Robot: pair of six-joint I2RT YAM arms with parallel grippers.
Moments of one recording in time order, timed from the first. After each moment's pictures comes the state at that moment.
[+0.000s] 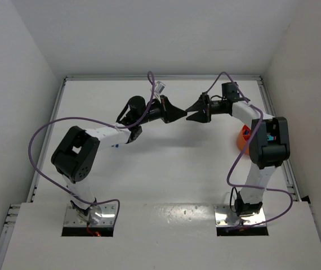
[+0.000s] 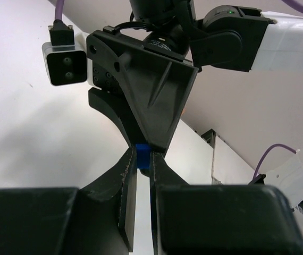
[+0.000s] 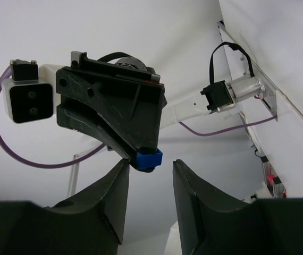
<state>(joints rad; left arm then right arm) -0.58 1.77 1.05 0.81 0.60 -0.68 0.07 1.90 1.27 -0.31 -1.43 1.06</state>
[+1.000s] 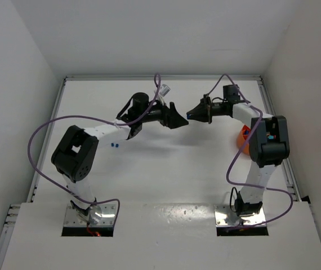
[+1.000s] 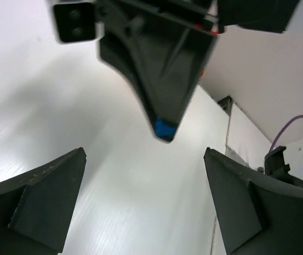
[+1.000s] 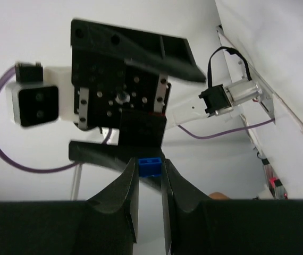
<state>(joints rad) -0.57 1.78 1.09 0.58 0.65 -0.56 0.06 1.93 1.26 -0.25 -1.43 1.09</state>
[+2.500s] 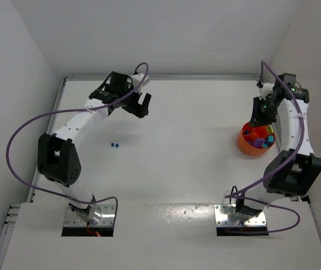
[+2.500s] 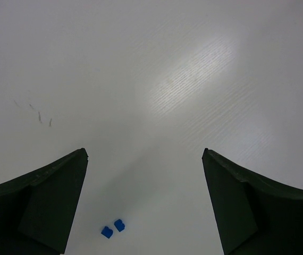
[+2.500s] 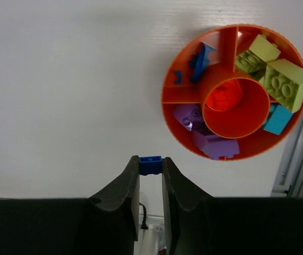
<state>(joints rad) -0.34 1.67 1.46 -0.51 0.27 0.17 -0.29 1.54 1.48 -1.12 -0.25 -0.19</state>
